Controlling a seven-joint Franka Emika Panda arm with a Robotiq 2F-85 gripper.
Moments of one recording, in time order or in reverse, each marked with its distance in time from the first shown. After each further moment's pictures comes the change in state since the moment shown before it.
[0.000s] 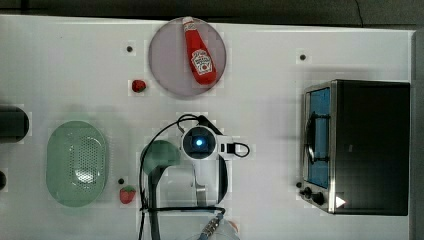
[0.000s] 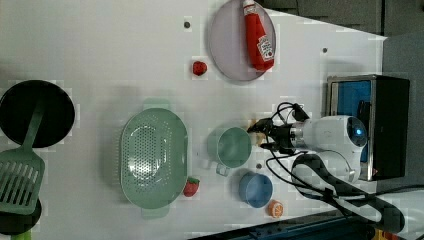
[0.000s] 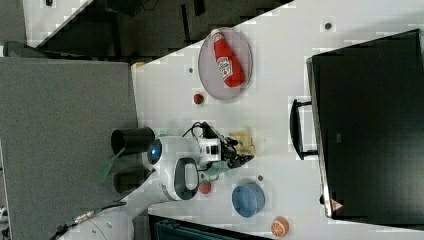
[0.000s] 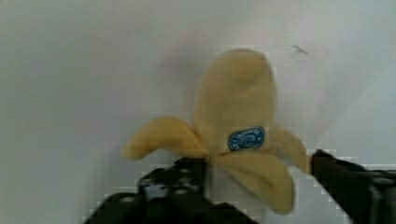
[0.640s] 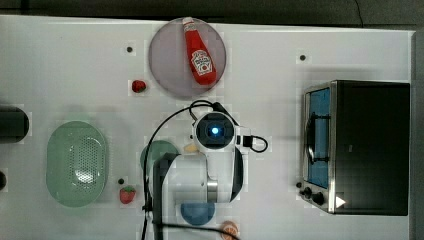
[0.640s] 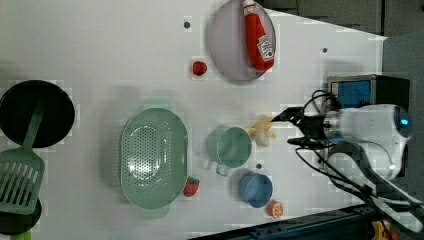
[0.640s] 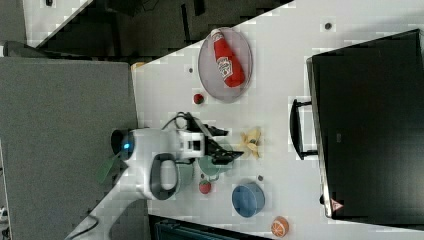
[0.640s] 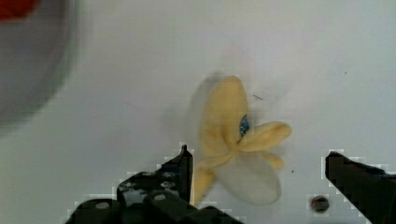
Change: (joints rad) arm -0.006 -0.169 -0.060 0.059 0.020 -0.220 -0.005
